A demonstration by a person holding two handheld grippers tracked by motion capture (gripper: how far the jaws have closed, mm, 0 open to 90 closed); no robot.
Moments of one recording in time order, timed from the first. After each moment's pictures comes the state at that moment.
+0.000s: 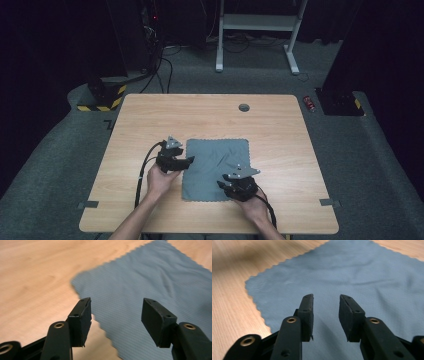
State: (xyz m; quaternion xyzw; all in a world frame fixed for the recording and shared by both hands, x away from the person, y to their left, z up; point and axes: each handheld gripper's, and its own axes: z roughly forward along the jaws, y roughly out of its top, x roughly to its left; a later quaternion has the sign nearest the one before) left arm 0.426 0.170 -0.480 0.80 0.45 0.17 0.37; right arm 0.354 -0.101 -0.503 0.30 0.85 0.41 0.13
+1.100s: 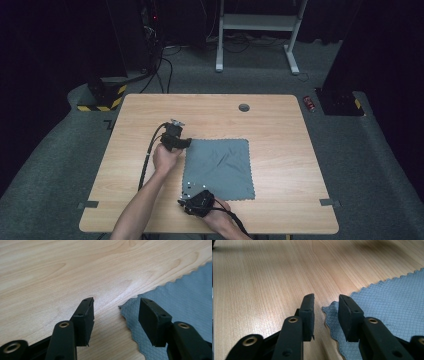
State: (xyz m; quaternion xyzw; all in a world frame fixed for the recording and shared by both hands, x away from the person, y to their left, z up) left arm 0.508 0.168 -0.505 0.78 0.51 0.18 0.30; right arm 0.317 0.014 -0.522 0.16 0.91 0.38 0.11
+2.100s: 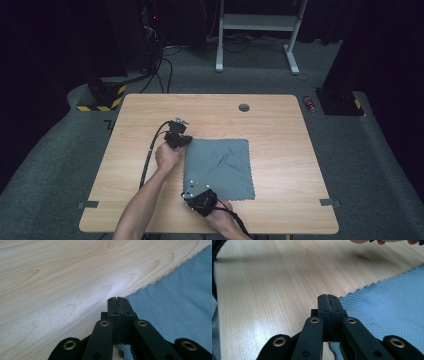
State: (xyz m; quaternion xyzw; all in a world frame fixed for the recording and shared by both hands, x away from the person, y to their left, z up) left arm 0.518 0.162 -0.497 0.80 0.48 0.13 0.33; right arm 0.314 0.007 -0.508 0.17 0.90 0.39 0.13
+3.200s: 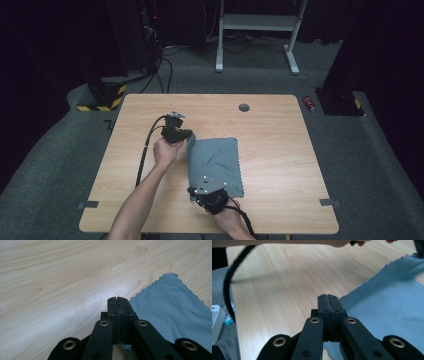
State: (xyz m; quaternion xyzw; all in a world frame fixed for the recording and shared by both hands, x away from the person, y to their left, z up) left arm 0.516 0.160 -0.471 0.79 0.47 0.12 0.36; right arm 0.311 -0.028 -0.484 0.21 0.86 0.44 0.13
